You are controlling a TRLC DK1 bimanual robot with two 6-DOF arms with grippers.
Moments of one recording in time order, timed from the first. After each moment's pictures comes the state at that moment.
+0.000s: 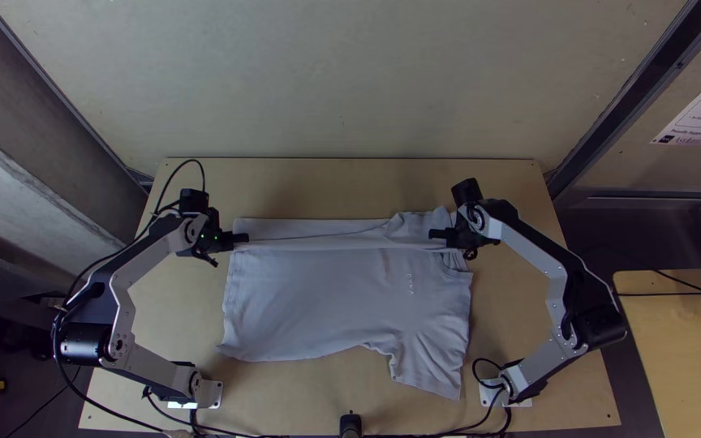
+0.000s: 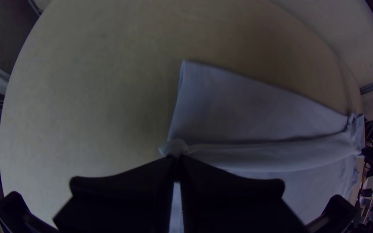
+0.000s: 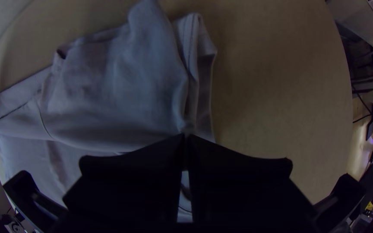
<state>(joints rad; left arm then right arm) 0.01 1.58 1.04 -0.52 0.04 -0.13 0.29 1.73 1.21 -0.77 0.10 0.36</state>
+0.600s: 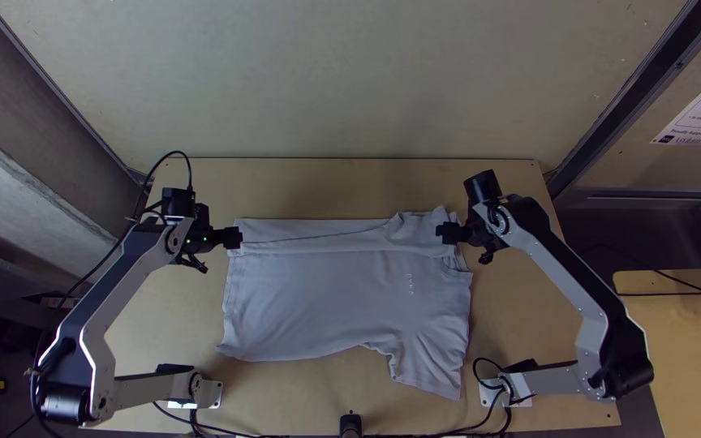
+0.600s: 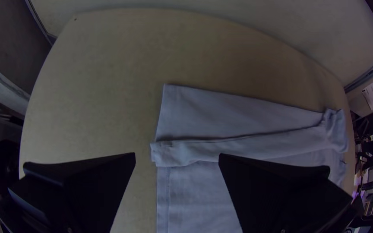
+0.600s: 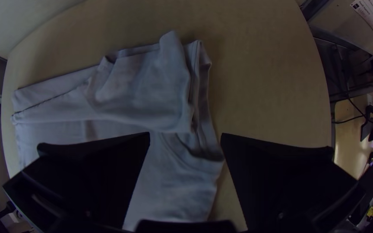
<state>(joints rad) -0.04 1.31 1.05 -0.66 0.04 -0.14 0.35 1.49 1.29 -0.99 0.11 0.39</state>
